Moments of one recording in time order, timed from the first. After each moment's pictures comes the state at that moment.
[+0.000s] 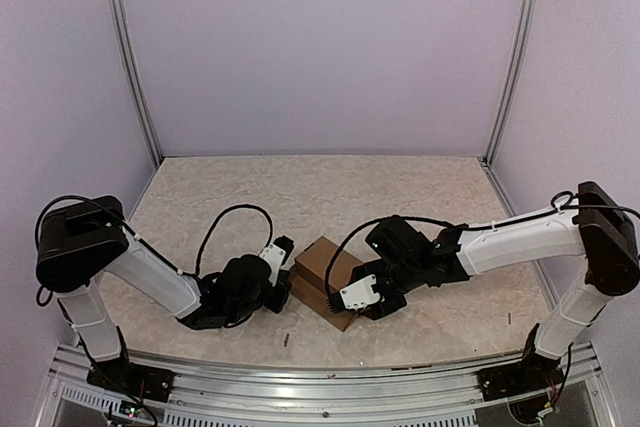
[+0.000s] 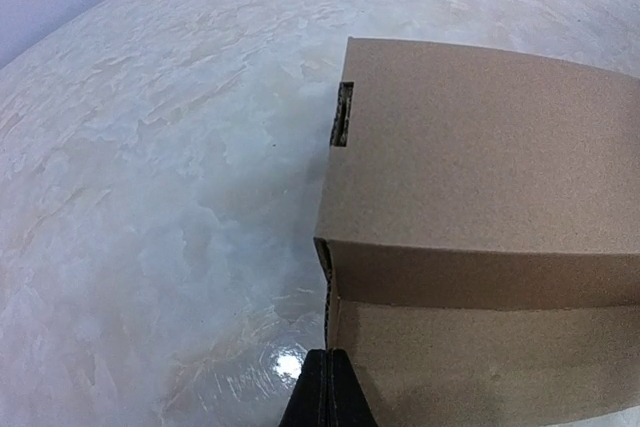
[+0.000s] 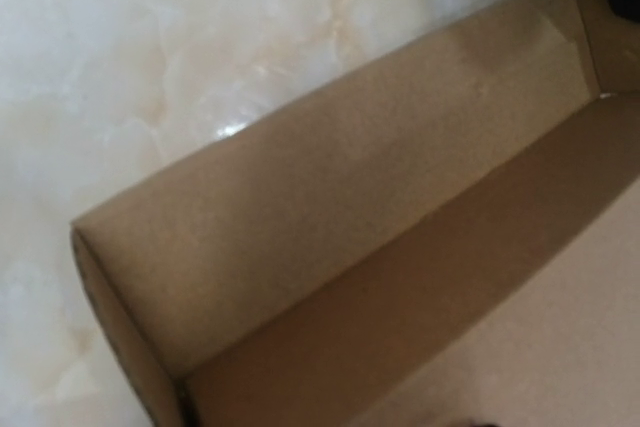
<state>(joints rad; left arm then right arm) -1.04 1.79 0.56 0.68 -0.47 -0.16 1.00 1.63 0.88 -0.24 -0.10 -1.02</state>
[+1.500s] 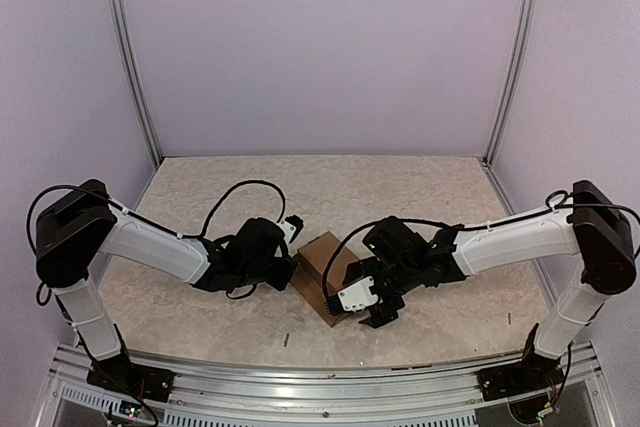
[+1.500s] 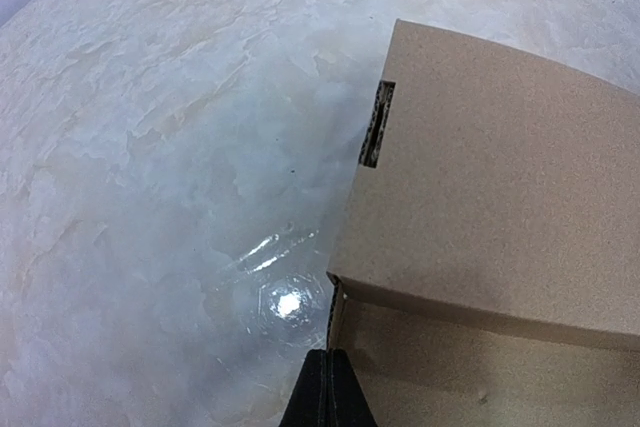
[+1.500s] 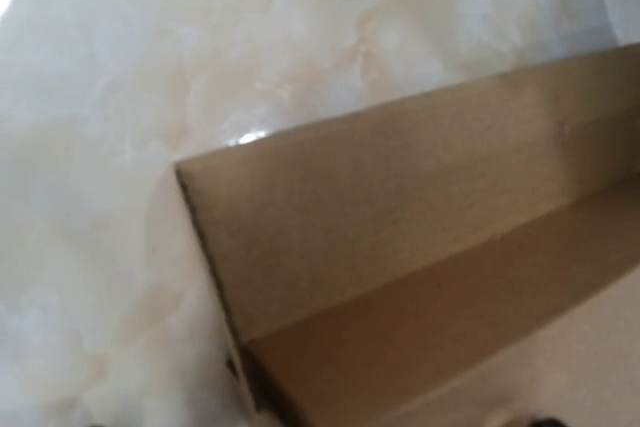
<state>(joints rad) -0.93 1.77 0.82 0.22 -0.30 -0.15 1.00 1.66 0.90 -0.24 -0.13 -1.03</state>
